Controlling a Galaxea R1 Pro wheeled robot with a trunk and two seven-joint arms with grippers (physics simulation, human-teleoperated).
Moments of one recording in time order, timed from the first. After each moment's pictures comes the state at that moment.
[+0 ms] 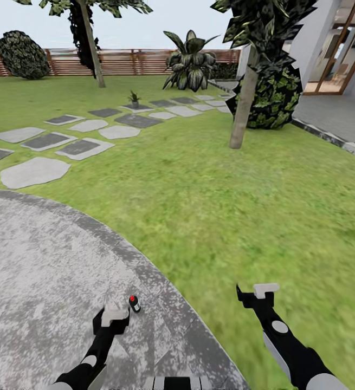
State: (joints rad) left arm -0.55 -0.01 -0.03 -0.18 -0.01 -0.59 0.08; right arm -0.49 -0.14 0.20 -0.66 -0.15 -0.19 -0.09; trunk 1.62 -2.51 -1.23
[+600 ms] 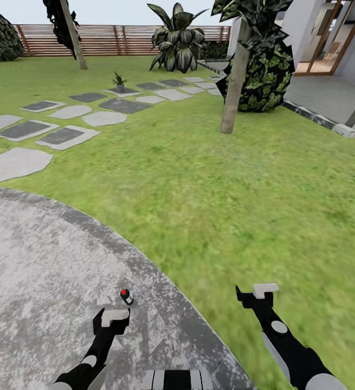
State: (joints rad) left arm -0.55 -0.01 -0.03 -0.18 -0.02 -0.59 0.08; right arm -0.49 -0.14 0.20 -0.66 -0.15 -0.19 -0.09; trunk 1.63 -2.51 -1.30
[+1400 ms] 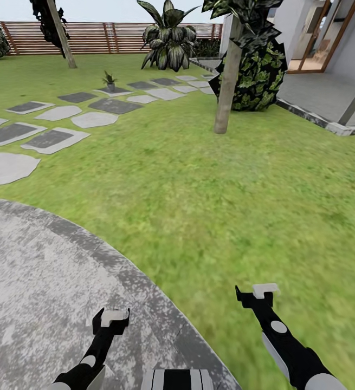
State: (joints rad) left arm -0.55 -0.01 -0.03 -0.18 -0.04 -0.59 0.08; right arm -0.49 -0.14 0.20 -0.66 -0.15 -0.19 -0.09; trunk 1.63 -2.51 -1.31
